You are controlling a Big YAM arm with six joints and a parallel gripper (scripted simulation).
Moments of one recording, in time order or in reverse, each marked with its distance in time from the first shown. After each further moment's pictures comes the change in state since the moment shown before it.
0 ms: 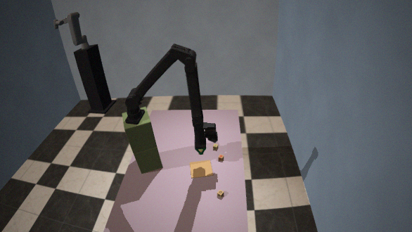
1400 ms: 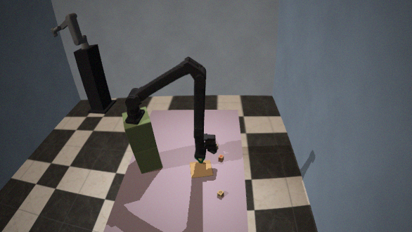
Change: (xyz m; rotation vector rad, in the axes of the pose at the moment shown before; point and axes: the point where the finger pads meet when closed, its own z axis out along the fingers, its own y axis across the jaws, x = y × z) arm 0.006 0.006 0.090 0.005 0.012 0.148
